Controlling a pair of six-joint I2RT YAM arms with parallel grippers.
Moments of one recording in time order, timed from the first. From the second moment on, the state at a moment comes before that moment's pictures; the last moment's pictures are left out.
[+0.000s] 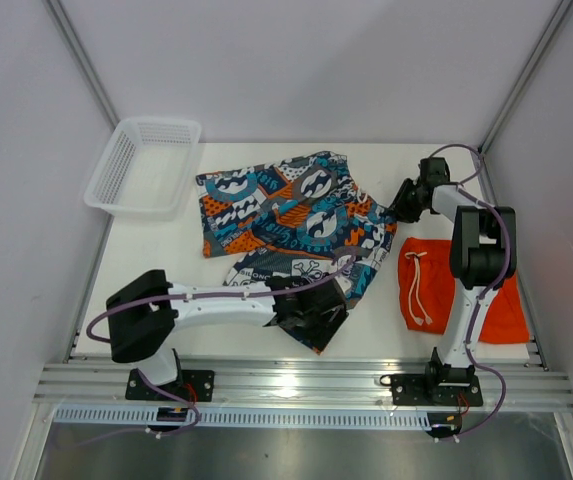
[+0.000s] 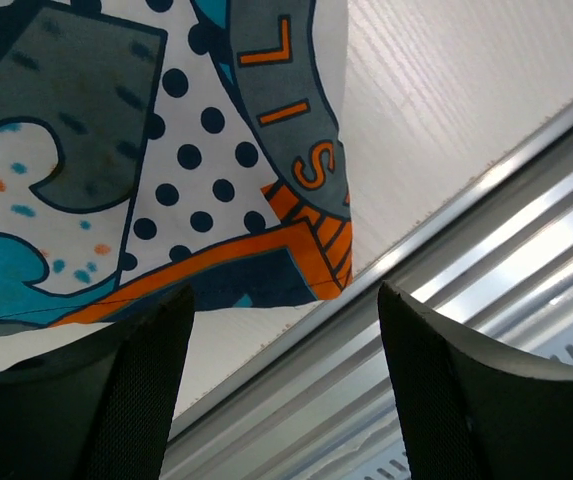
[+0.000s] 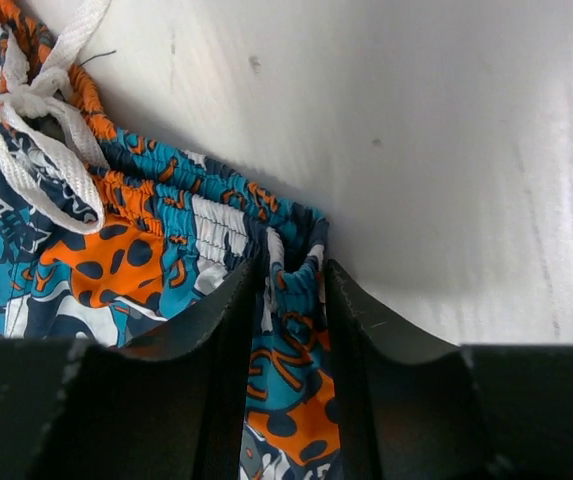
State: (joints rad) left arm -1.23 1.64 1.08 -0.56 -0.08 -0.51; right arm -0.01 2.09 1.46 -0.34 -0.26 0.49
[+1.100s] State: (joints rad) left arm -1.34 1.88 1.23 -0.63 -0.20 -0.49; right arm -0.04 2.08 1.43 -0.31 -0.27 0.51
